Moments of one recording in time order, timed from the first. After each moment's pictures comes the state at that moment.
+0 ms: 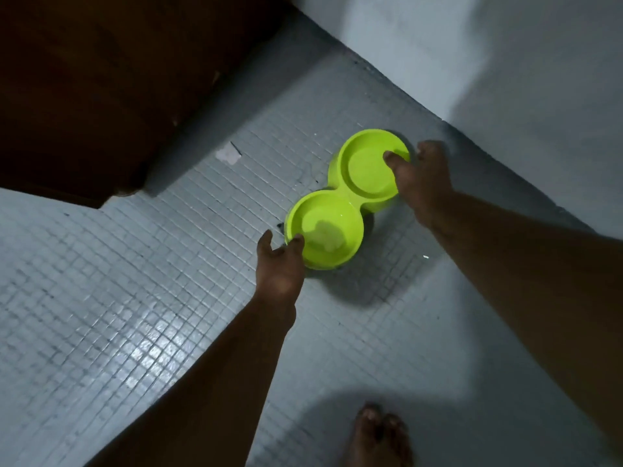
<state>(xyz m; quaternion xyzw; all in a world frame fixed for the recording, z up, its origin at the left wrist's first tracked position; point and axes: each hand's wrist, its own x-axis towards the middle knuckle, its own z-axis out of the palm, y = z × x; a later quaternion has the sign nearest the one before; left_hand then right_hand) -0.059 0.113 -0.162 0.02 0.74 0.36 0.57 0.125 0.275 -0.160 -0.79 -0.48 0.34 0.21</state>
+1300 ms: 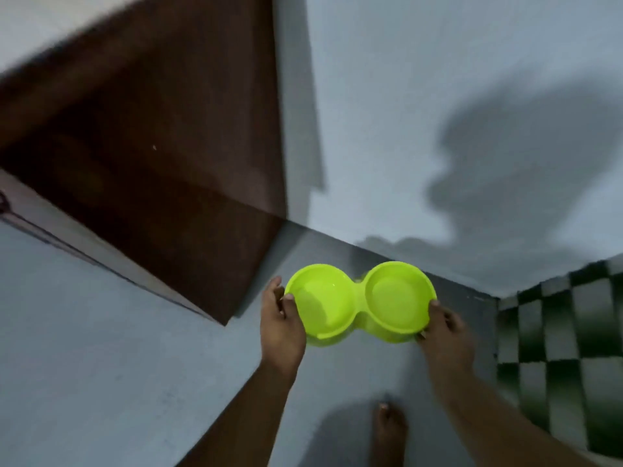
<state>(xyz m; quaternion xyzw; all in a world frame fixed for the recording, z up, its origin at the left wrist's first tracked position) -0.140 0.039 0.289 0.40 0.68 0.44 0.43 0.090 -0.004 0.290 -0.78 -0.16 0.33 0.51</state>
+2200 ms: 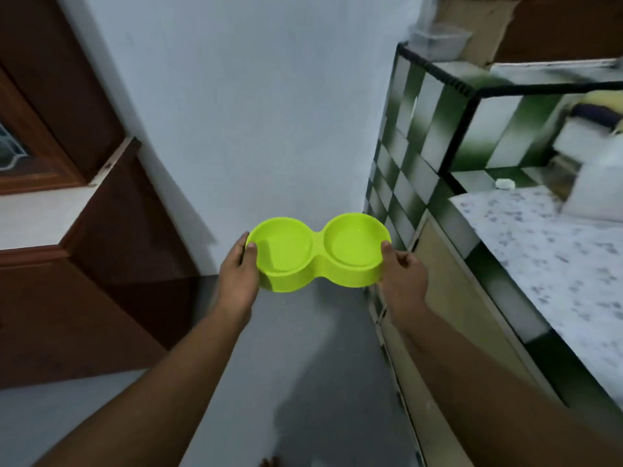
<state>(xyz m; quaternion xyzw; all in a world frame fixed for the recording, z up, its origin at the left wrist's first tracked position) -0.101 -0.216 0.639 0.56 0.45 0.43 0.55 0.094 -0.377 0.650 -0.75 -0.08 0.13 0.65</state>
